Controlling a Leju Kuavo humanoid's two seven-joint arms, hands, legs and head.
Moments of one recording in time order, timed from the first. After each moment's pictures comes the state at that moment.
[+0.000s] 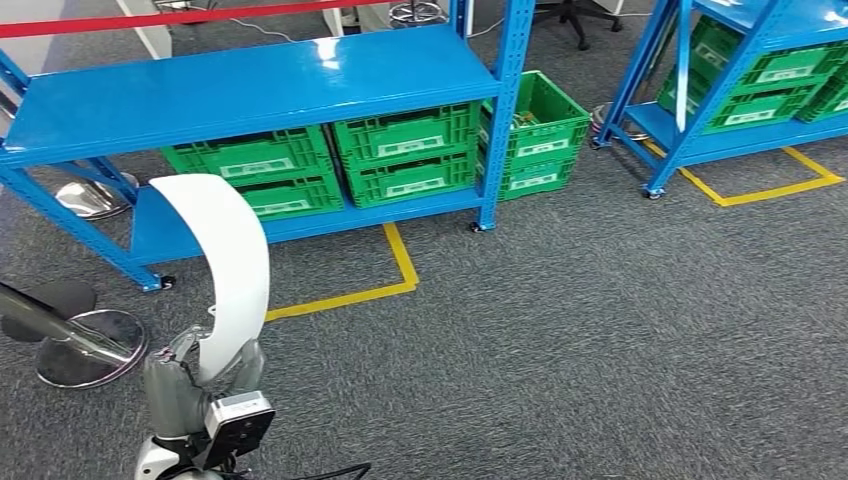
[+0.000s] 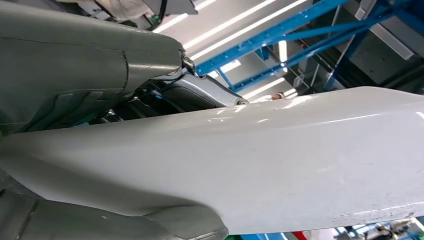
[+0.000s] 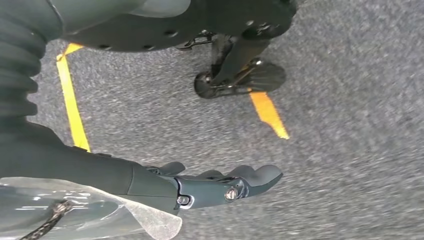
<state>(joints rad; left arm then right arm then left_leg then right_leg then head) 0.20 -0.12 -0.29 -1.64 -0.58 0.62 -0.49 0.00 0.15 -0.77 -0.22 0.57 -0.10 -0.36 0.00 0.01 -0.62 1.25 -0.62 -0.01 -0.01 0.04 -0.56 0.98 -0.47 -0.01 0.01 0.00</state>
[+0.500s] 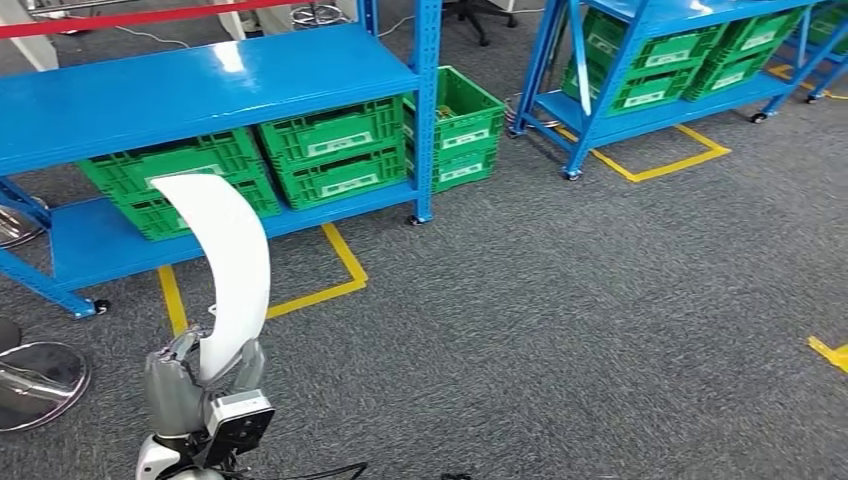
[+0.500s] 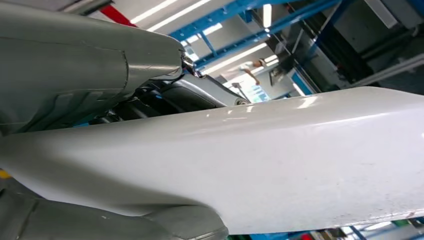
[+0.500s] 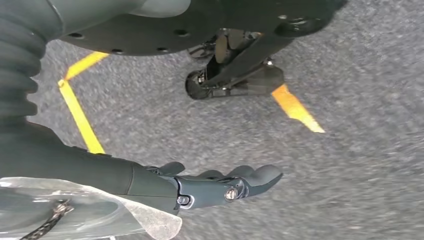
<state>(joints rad) 0.21 -0.12 -0.28 -1.63 -0.57 0.62 -0.50 0.00 0.15 -0.79 -0.22 0.60 -0.11 -0.36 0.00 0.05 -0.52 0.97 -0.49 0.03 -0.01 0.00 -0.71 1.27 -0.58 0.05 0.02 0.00</state>
